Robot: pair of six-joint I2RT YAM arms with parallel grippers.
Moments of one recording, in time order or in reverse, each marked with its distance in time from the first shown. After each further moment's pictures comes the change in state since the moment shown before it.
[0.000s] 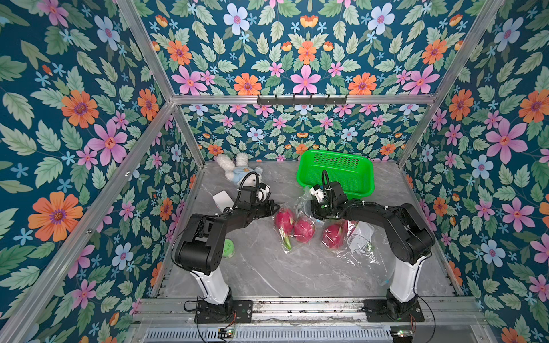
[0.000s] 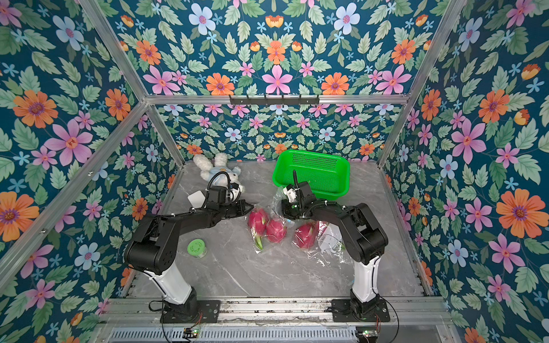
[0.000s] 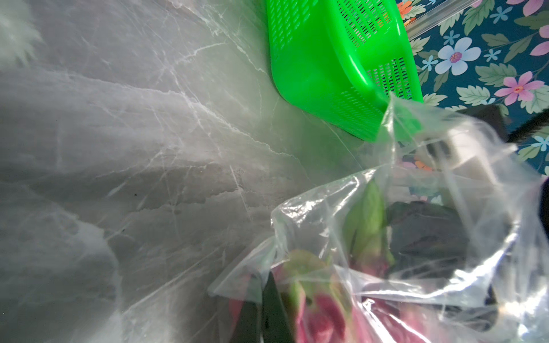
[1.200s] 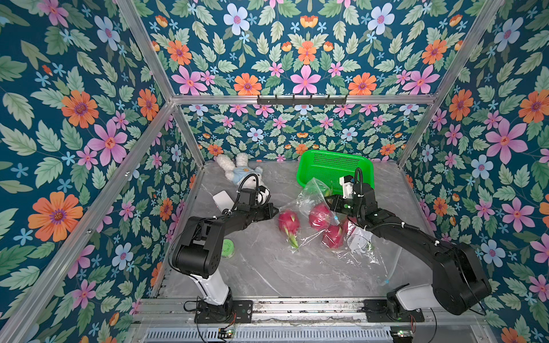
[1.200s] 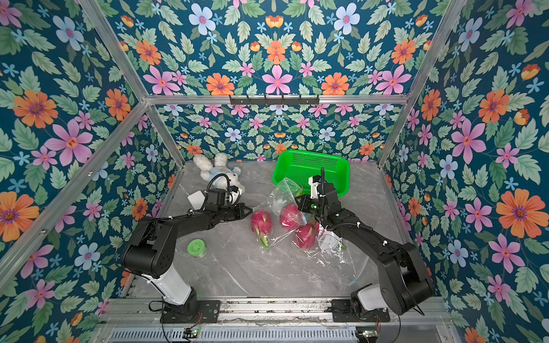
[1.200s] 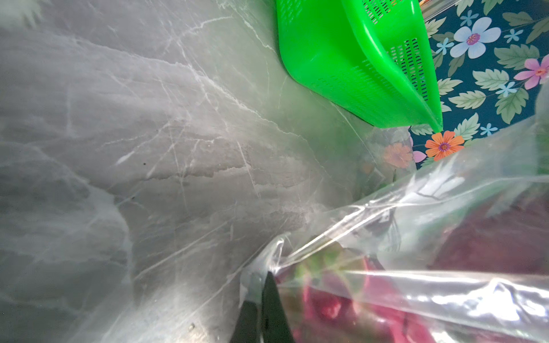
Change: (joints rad) left arm 0.011 -0.035 -0.031 -0.063 -0.021 0.050; right arm -0.079 -0.530 -0.288 0.089 0.334 -0.058
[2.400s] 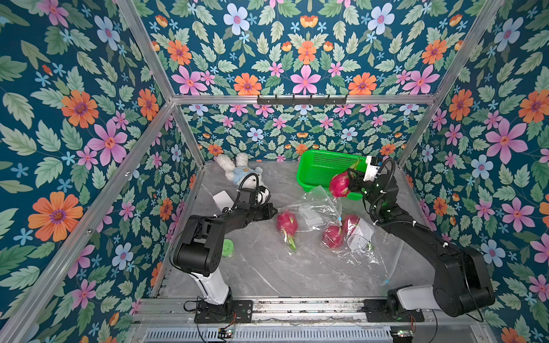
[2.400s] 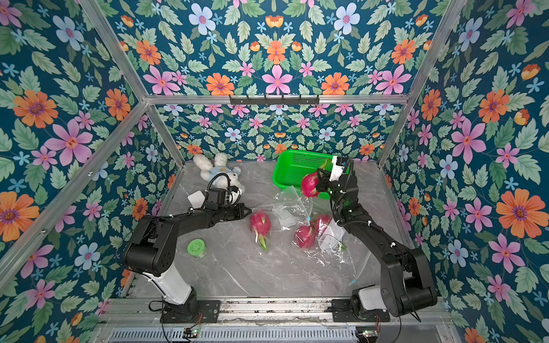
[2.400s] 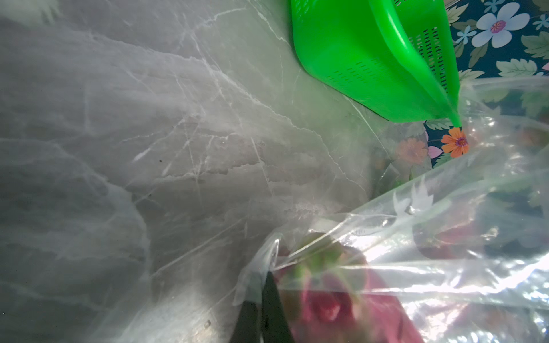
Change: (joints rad) left arm 0.003 0.018 0.028 -0.060 -0.012 0.039; right arm -0.186 -0.005 0.039 0.357 0.179 -0.206
